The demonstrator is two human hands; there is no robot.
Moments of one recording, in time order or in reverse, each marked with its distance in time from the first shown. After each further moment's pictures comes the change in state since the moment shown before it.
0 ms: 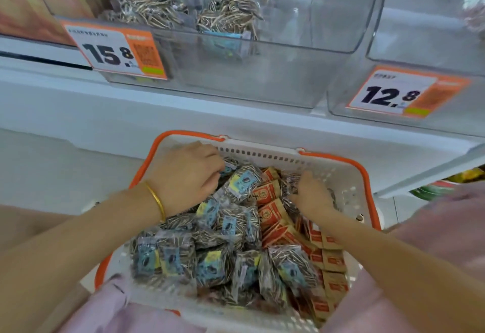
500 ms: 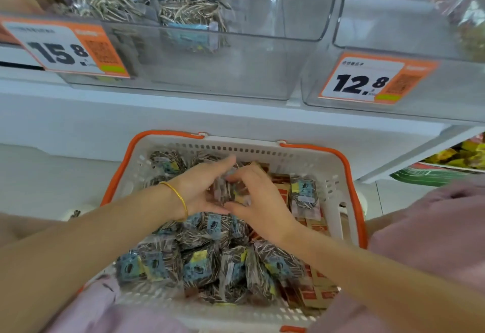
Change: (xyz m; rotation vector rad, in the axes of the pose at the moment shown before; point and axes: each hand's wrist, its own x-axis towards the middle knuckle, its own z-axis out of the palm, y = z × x) left_hand 0.038 0.044 0.033 -1.642 -0.397 -0.973; right_hand -0.079 -0.061 -0.031 0.507 0.068 -0.570
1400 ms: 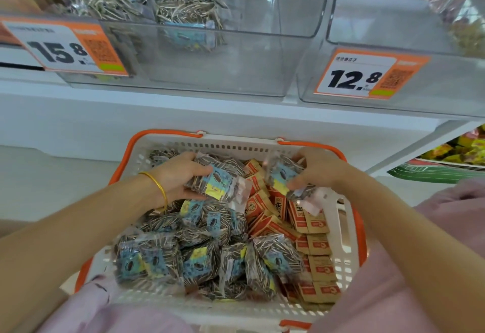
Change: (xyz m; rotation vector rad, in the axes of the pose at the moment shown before) left_hand -0.007 0.010 -0.021 0.116 0.131 0.087; right_hand 0.017 0.052 -0.096 -0.106 -0.239 0.523
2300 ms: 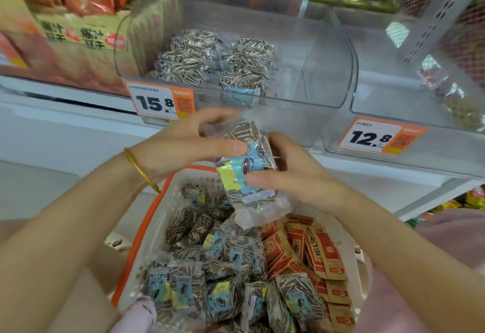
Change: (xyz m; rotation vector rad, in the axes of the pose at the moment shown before) left_hand -0.103 0.077 -0.054 0.235 -0.125 0.794; right_hand -0.068 -0.146 -0.004 0.390 0.035 -0.657
